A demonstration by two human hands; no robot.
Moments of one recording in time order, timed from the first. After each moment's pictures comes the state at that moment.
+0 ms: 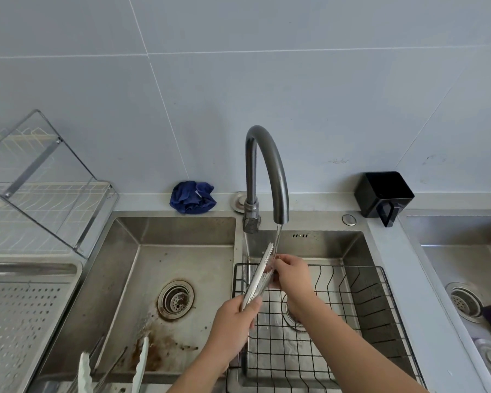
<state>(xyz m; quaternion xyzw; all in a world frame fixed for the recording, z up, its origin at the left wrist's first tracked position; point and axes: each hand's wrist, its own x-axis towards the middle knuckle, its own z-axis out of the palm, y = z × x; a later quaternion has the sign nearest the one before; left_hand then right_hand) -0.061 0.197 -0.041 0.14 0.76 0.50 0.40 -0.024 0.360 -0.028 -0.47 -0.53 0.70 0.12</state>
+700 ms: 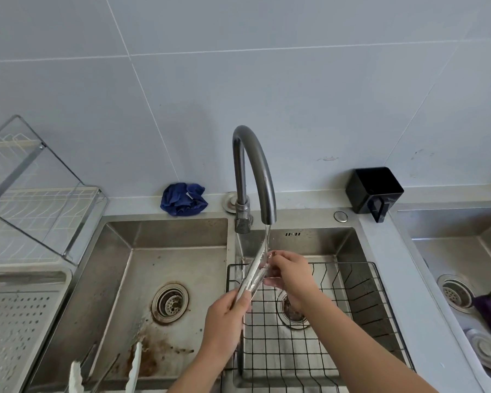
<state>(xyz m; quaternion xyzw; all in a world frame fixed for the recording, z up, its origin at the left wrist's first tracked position) -0.058 0.203 -0.030 0.14 0.75 0.55 0.33 -0.013 0.382 -0.038 -0.42 -0.48 0.76 0.11</state>
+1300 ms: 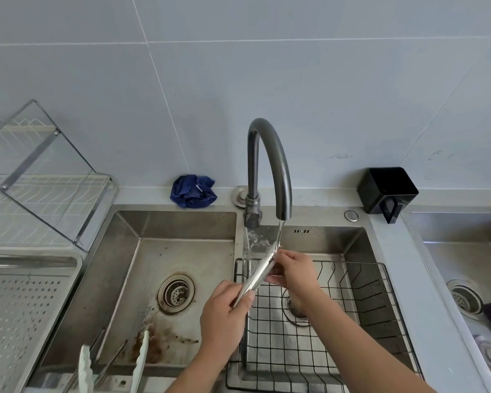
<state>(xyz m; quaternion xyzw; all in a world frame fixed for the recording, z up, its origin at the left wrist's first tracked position) -0.061 0.190 -0.029 0.23 0.83 0.48 0.17 -0.019 0.370 -0.042 -0.43 -0.47 0.76 0.12</state>
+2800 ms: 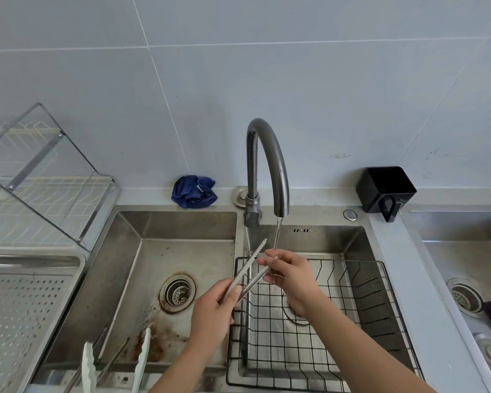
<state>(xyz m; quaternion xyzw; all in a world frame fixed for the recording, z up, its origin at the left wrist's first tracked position) -0.075 0.176 -0.036 0.16 0.78 0.55 0.27 -0.009 0.364 -0.046 -0.35 -0.46 0.81 0.12</state>
